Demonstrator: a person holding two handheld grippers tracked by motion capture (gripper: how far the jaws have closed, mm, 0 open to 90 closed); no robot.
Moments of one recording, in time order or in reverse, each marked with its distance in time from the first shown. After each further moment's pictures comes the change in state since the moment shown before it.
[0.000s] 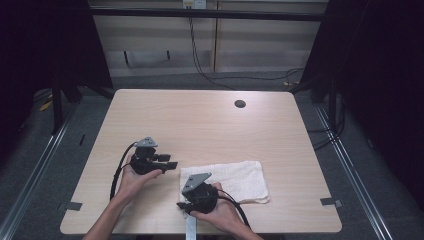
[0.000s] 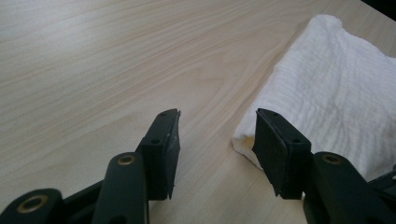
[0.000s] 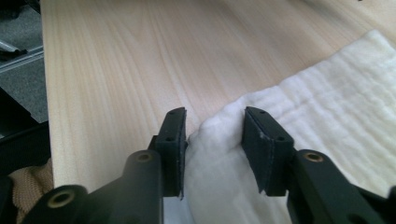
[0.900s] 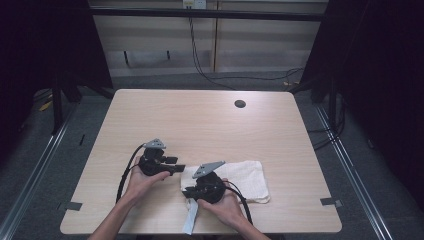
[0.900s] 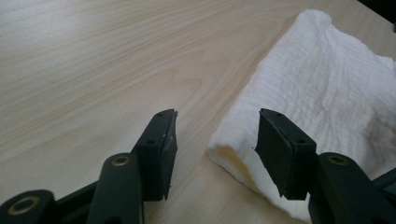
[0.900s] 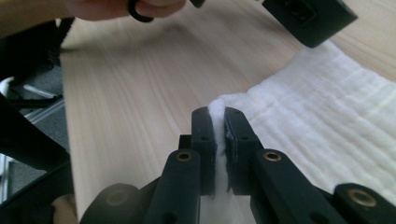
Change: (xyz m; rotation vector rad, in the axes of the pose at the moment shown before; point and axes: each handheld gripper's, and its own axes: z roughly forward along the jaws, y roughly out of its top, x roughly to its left) left arm -0.013 0.003 0.019 0.023 -0.043 -0.018; right arm -0.025 0.000 -0.017 -0.079 0.073 0.196
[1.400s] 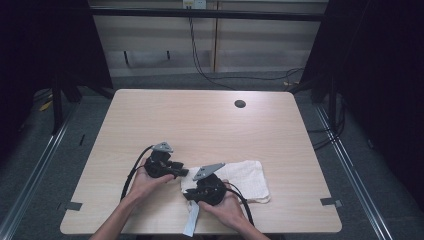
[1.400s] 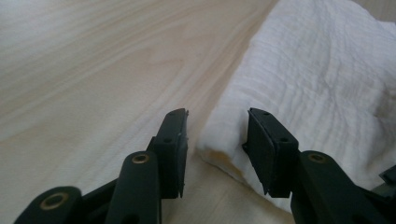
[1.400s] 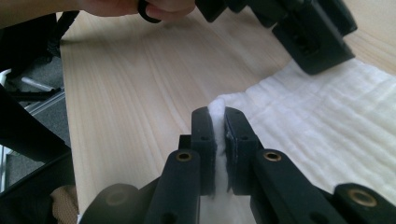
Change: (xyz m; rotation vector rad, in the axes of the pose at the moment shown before) left arm -0.005 -0.003 0.019 0.094 -0.035 0.055; right arm 0.002 -0.004 0.000 0.020 -0.004 -0.017
